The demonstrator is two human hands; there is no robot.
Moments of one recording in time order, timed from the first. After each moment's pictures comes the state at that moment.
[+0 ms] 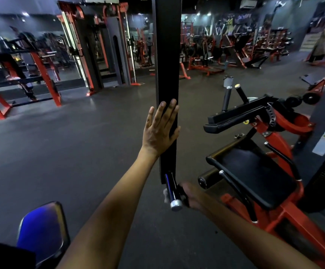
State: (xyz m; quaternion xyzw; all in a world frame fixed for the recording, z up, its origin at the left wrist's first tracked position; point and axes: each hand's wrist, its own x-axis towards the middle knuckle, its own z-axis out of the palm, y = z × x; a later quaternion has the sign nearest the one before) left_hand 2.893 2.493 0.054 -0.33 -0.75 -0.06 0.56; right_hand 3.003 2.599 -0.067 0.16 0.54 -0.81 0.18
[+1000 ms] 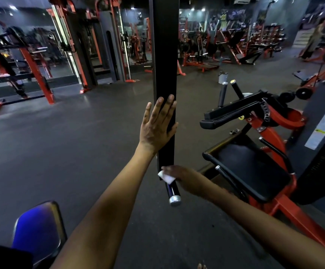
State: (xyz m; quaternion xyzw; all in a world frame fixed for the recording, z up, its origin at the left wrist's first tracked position) left_hand 2.891 2.490 0.052 -0.33 -0.75 -0.05 0.57; right_hand 2.995 2.629 -0.057 -0.29 0.91 -0.27 -0.10
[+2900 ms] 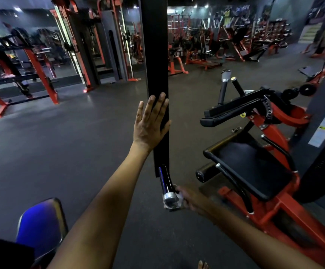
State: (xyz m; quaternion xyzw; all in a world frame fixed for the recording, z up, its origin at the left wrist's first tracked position) left_hand 2.898 2.488 0.052 -0.32 -0.77 -0.04 0.55; right_hand 3.039 2.610 -0.067 0.17 0.66 -0.71 0.17
